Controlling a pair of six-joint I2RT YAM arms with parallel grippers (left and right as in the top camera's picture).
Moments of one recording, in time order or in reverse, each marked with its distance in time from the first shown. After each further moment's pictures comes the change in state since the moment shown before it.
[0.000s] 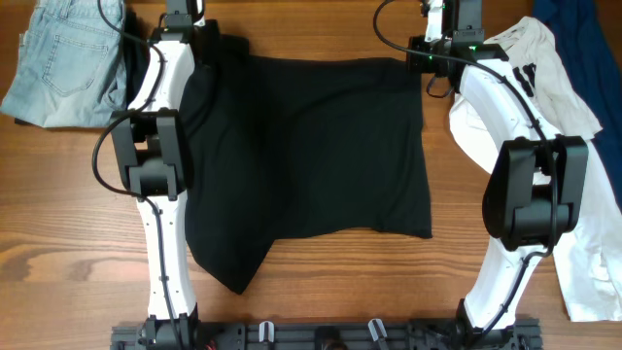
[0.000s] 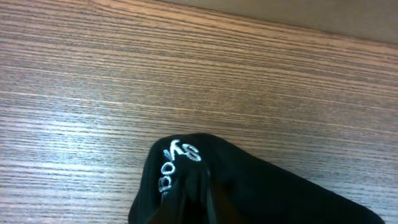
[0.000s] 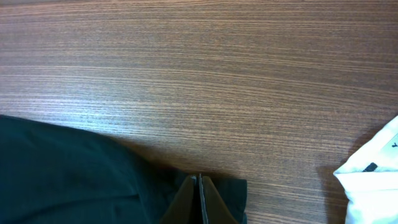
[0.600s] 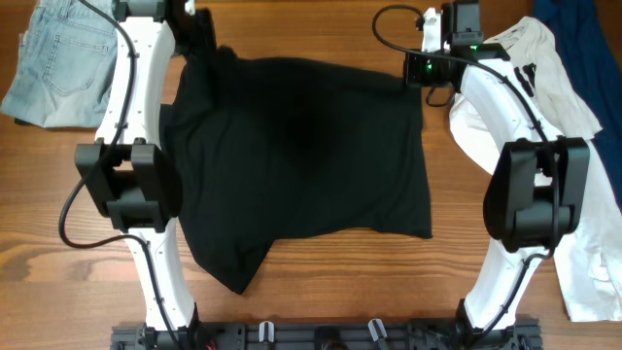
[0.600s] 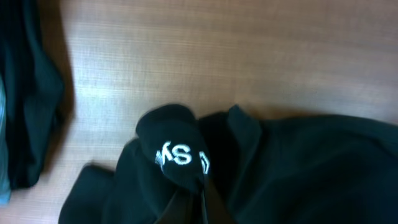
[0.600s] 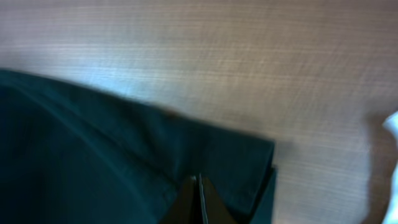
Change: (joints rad) left arm -0.034 -0.370 0.001 -0.639 0.000 0.002; right arm 0.000 -0.021 0.001 -0.208 -0.113 0.001
